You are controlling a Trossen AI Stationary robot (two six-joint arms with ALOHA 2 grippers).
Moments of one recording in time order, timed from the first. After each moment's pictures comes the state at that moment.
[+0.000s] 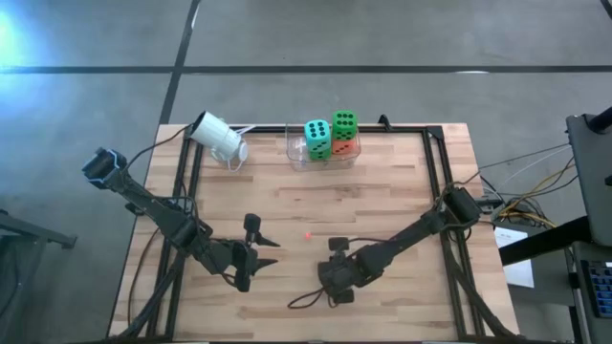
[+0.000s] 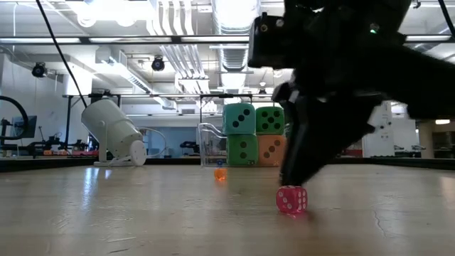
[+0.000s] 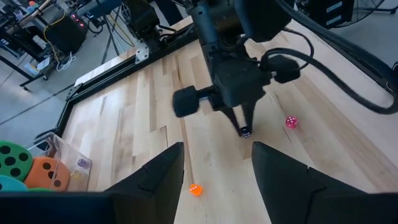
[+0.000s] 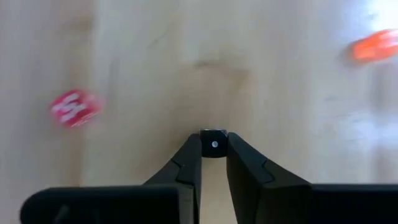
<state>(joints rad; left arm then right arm) -0.62 1.29 0.86 -0.15 -0.56 0.12 0.47 2.03 1.31 -0.49 0.31 0.39</state>
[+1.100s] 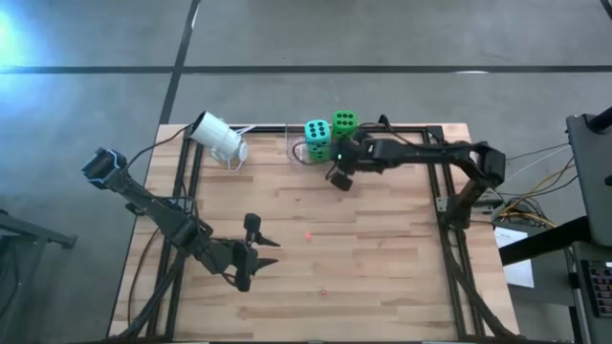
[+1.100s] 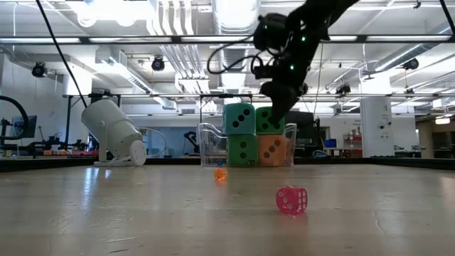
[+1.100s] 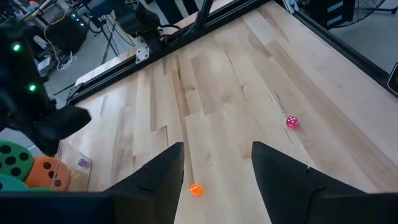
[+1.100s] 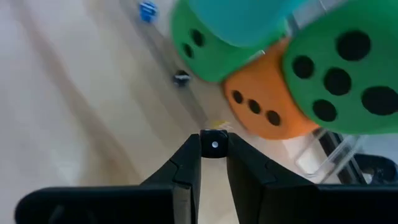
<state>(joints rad) -0.61 1.29 0.86 -0.15 -0.56 0.12 -0.31 1.69 1.22 -0.61 0.37 0.09</state>
